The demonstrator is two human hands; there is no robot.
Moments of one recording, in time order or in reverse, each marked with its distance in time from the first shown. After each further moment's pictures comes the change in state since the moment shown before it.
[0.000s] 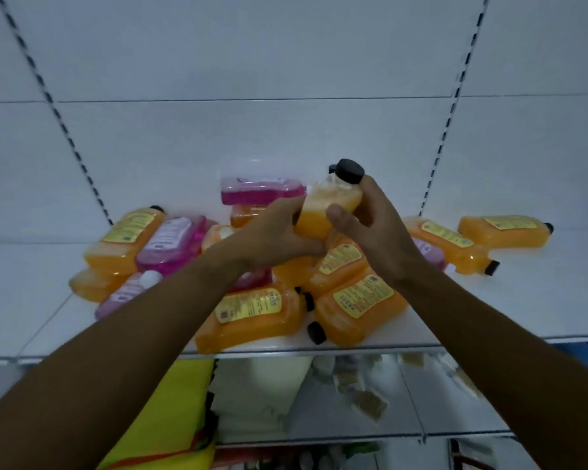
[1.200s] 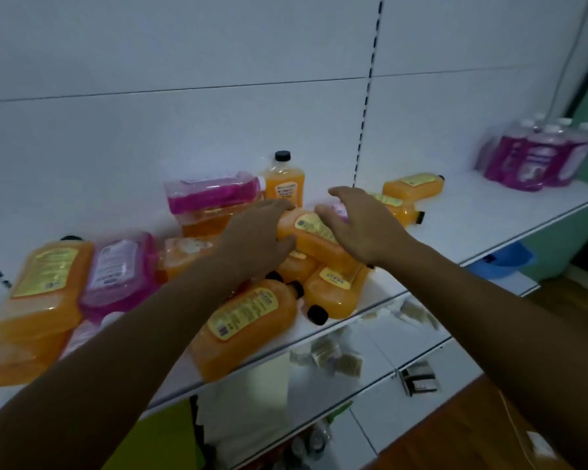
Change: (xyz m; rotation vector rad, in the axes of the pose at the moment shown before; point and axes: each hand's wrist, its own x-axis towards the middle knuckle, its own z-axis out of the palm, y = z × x) left_hand 0.014 -0.060 0.001 0.549 0.053 0.176; right_hand -0.011 0.005 0.023 -1.006 0.268 0.398
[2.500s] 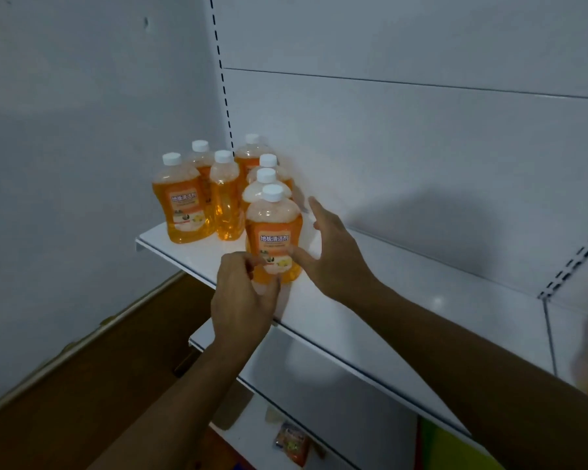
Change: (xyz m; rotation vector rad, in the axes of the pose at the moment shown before) left_hand -0.534 -0.379 -0.231 0.181 0.852 -1.158; right_hand -0.131 -0.652 0.346 0.659 -0.542 -0.823
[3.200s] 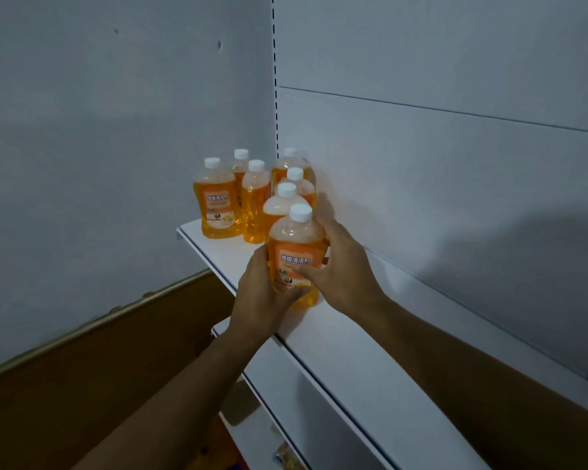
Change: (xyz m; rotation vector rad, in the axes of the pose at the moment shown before) left_hand 0.001 0.041 0.015 -0.164 -0.035 -0.084; right_hand 0.012 0.016 -0.022 0.146 -0.118 -0.134
